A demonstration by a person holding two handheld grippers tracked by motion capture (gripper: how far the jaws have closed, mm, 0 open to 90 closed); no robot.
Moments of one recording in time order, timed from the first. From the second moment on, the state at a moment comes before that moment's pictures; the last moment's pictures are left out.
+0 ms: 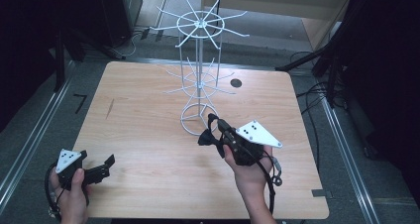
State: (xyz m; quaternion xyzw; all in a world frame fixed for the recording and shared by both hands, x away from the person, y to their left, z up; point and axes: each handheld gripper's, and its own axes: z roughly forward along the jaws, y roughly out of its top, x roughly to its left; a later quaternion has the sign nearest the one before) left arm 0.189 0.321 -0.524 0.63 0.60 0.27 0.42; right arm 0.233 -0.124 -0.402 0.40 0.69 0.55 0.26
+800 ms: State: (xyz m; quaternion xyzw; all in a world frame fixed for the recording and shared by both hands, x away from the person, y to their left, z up) left arm 0.189 0.322 -0.524 0.63 0.60 0.27 0.42; right arm 0.232 -0.123 -0.380 0.38 0.68 0.57 0.26
